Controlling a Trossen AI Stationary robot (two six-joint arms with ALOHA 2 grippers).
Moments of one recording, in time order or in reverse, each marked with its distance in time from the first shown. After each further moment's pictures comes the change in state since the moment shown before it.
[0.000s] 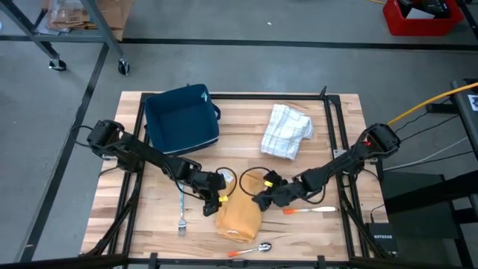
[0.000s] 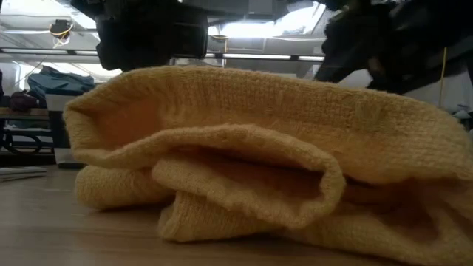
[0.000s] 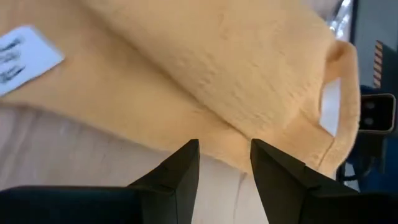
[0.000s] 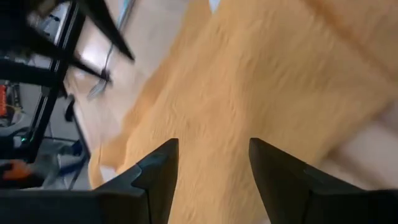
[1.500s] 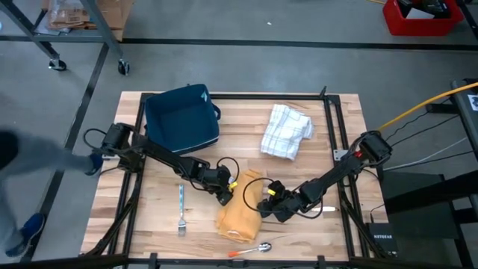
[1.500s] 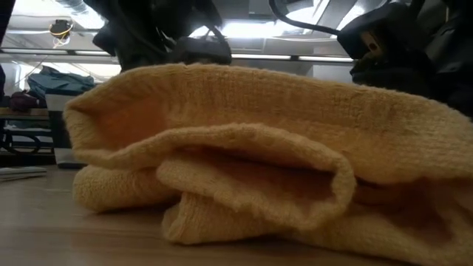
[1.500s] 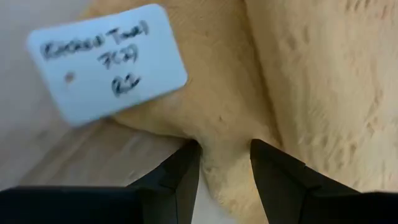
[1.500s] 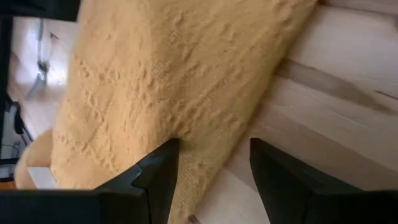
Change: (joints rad) left arm 0.085 0.146 -0.002 0.079 -0.085 -0.346; right arm 0.105 0.145 0.000 -0.028 0.055 0.311
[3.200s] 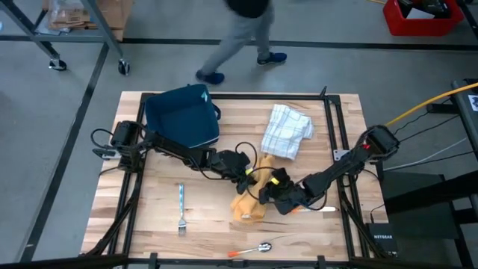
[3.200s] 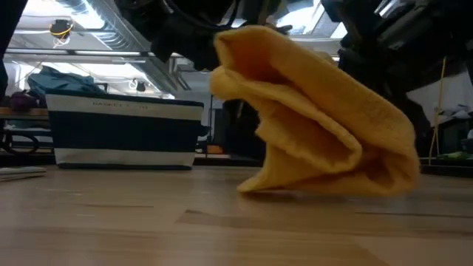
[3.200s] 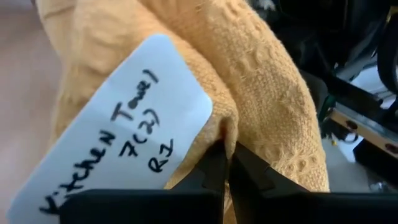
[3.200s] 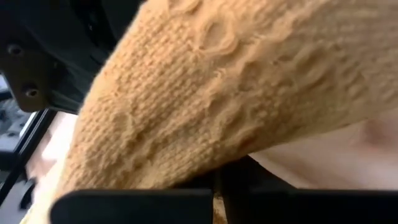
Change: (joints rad) left arm 0.125 0.083 0.101 0.495 0.070 0.220; right arm -0.054 -0.114 -0.005 0.013 0.374 -0.231
